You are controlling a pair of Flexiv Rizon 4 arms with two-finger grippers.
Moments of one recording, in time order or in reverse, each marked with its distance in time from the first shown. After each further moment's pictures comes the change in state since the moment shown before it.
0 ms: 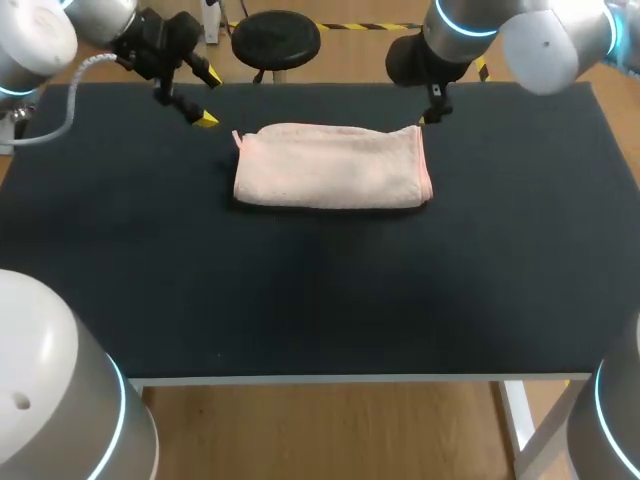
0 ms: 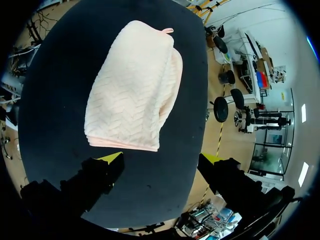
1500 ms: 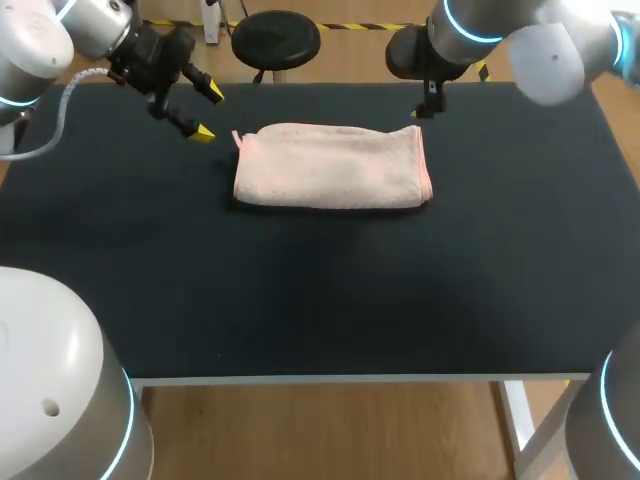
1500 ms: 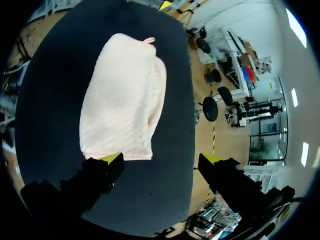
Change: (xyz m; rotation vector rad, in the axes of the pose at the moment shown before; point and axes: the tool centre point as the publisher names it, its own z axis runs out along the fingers) left arm 0.017 0.007 0.010 0.067 0.057 0.047; right arm -0.009 0.013 -0.009 -0.080 -0.091 0.151
